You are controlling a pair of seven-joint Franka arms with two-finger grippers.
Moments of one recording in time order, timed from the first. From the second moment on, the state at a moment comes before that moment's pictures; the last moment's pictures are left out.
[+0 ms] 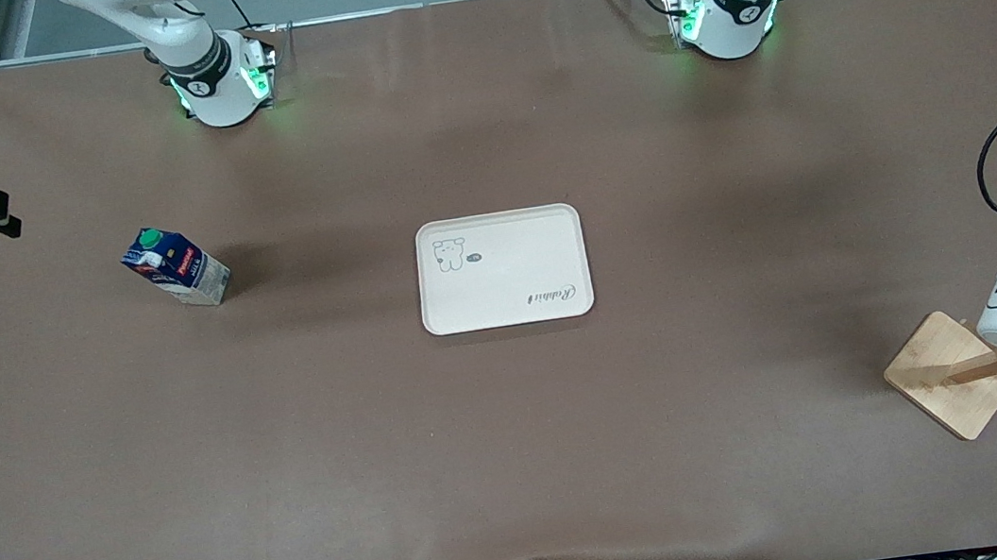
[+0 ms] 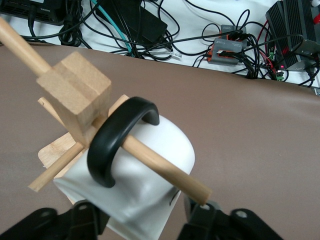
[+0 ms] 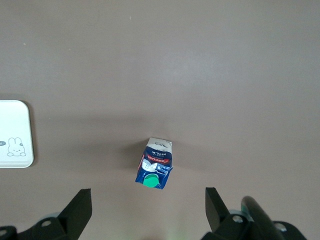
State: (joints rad) left arm 0.42 0.26 -0.13 -1.83 -0.55 2.40 0.61; right arm -0.08 -0.02 0.03 -1.58 -0.01 1.50 -0.07
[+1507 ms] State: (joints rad) left arm 0.41 0.24 -0.17 -1.82 -0.55 2.36 0.62; right arm -0.10 0.19 0.02 -1.61 0.07 1.37 0.12
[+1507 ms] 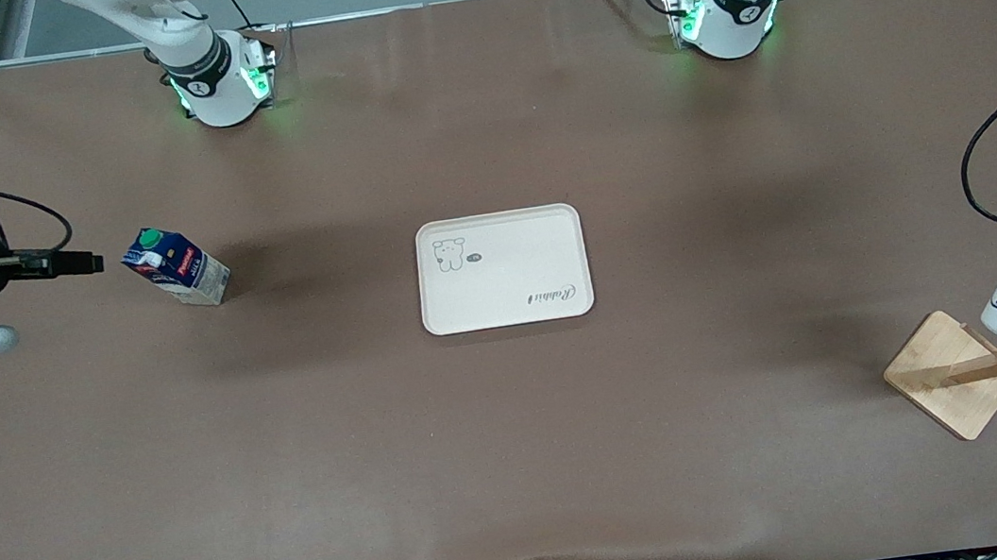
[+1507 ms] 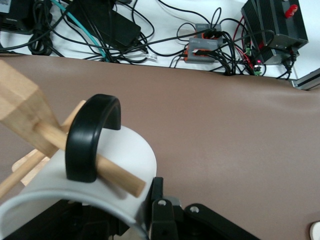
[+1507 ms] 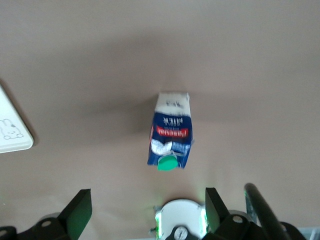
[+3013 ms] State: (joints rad) left arm 0.38 0.12 -0.52 -1.77 -0.13 2.08 -0.24; right arm -0.05 0.02 0.03 -2.19 -0.02 1.81 0.19
